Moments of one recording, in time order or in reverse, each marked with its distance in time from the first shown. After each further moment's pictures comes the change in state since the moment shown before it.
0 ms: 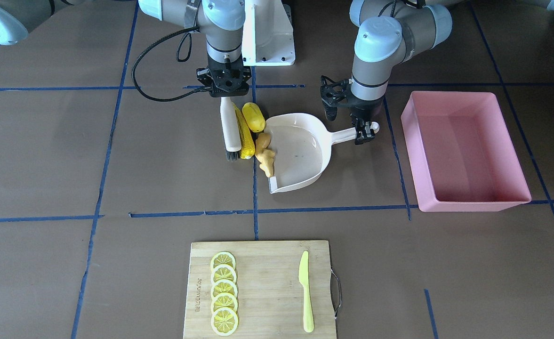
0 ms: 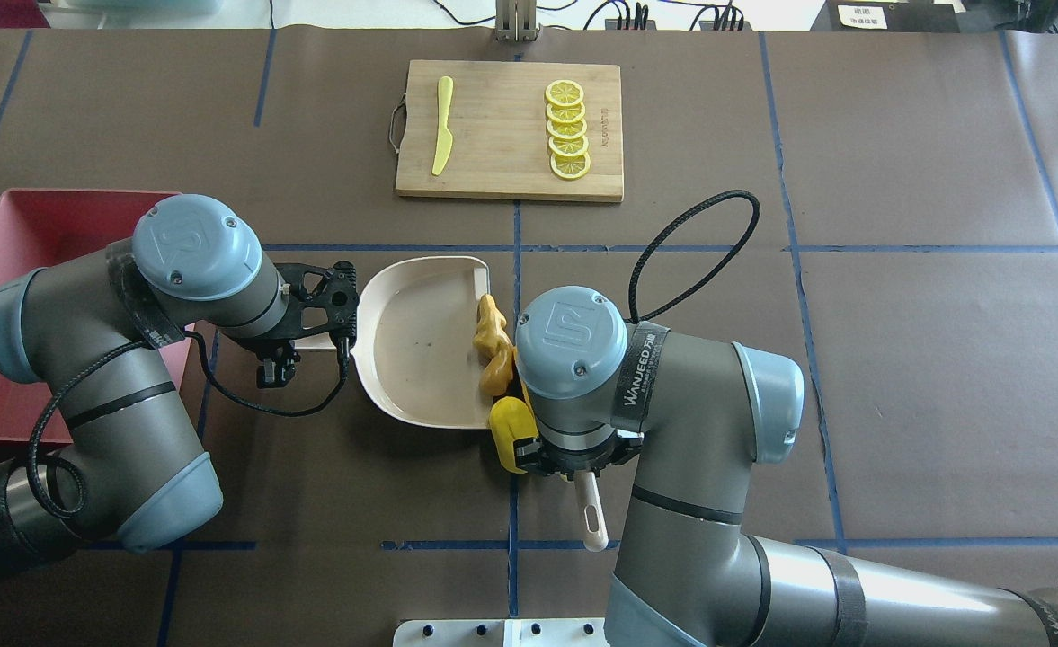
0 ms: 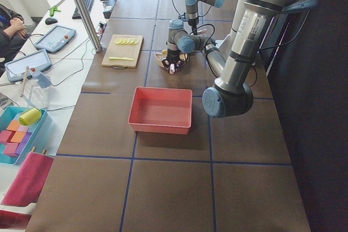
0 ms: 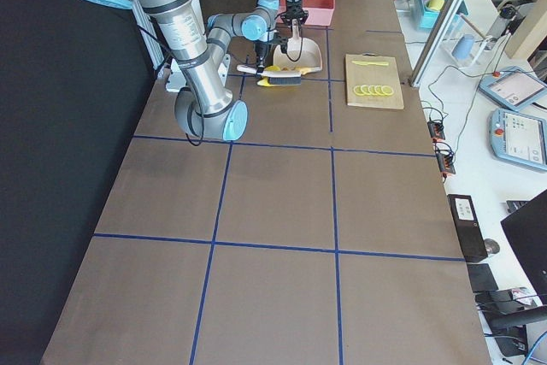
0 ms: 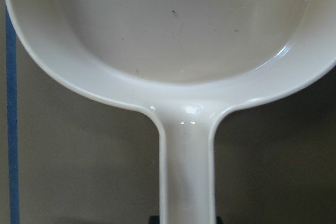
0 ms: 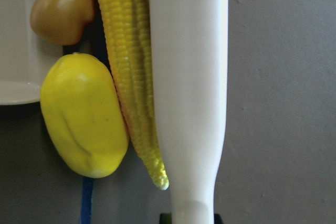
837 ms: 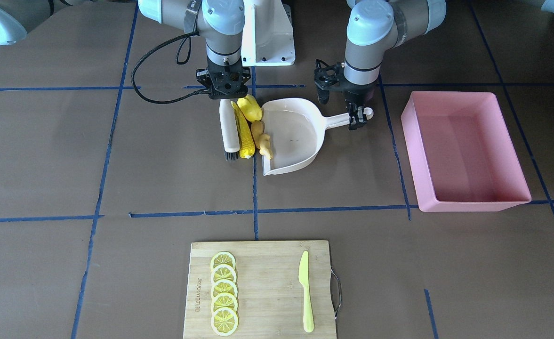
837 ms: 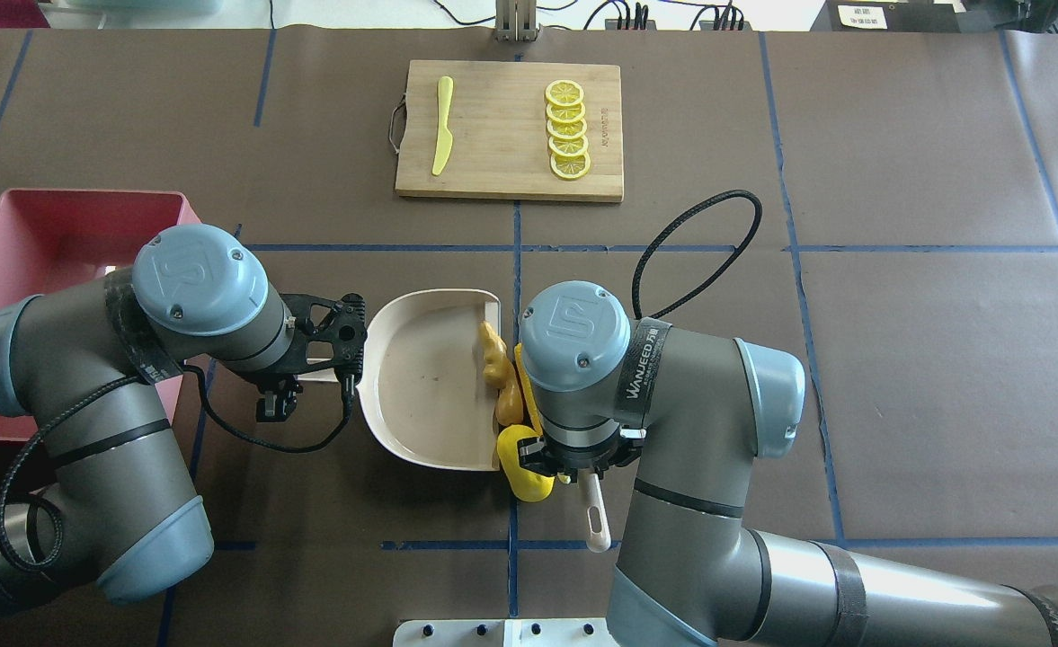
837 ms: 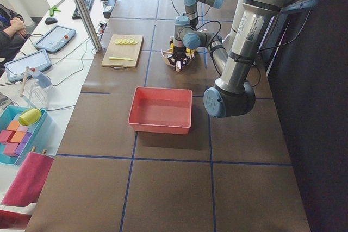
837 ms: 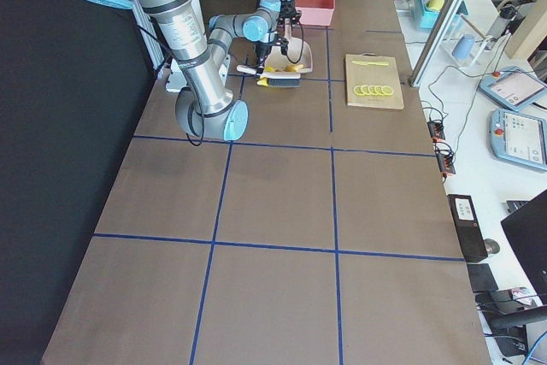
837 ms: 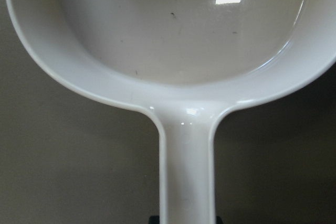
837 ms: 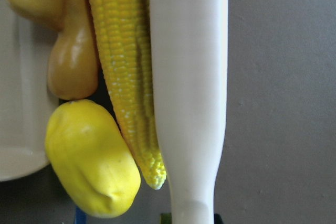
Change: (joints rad) left arm 0.058 0.010 -0.095 0.097 0.005 0.005; right arm 0.009 -0.009 -0.004 -0.001 0.027 -0.001
